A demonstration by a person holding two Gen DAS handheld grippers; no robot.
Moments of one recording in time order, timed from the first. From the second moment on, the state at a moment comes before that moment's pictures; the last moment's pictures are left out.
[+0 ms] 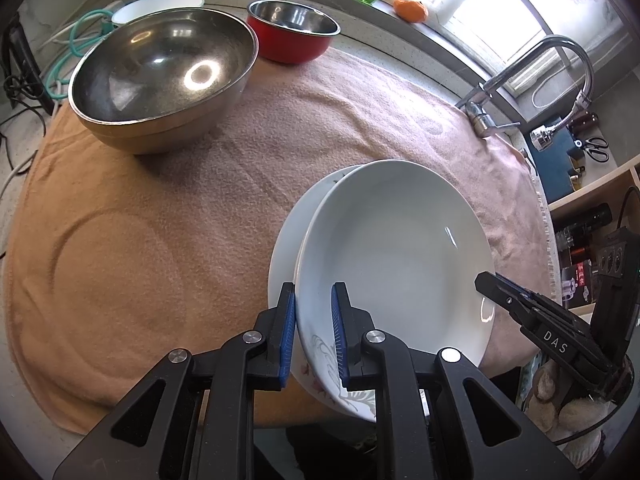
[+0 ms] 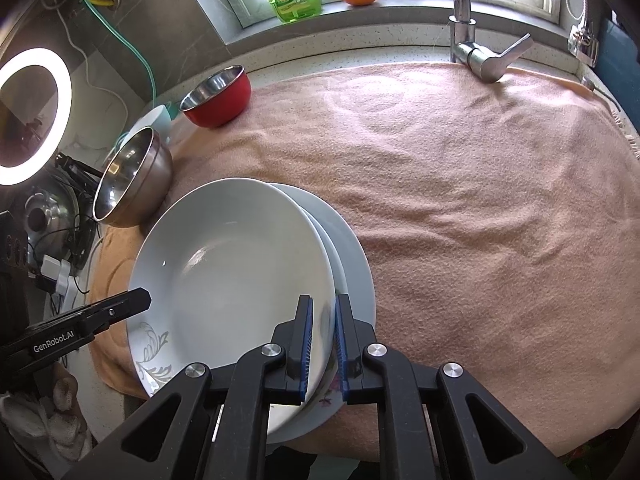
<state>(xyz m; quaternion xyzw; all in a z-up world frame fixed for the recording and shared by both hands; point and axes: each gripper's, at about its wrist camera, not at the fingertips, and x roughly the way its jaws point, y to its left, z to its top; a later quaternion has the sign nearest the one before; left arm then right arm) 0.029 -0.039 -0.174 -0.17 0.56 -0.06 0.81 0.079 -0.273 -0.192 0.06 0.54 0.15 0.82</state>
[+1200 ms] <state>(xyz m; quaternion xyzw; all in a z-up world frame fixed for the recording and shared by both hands) 0.018 -0.018 -0.162 -0.18 0.55 -0.05 0.82 0.079 -0.275 -0.183 0.06 0.53 0.14 0.83</state>
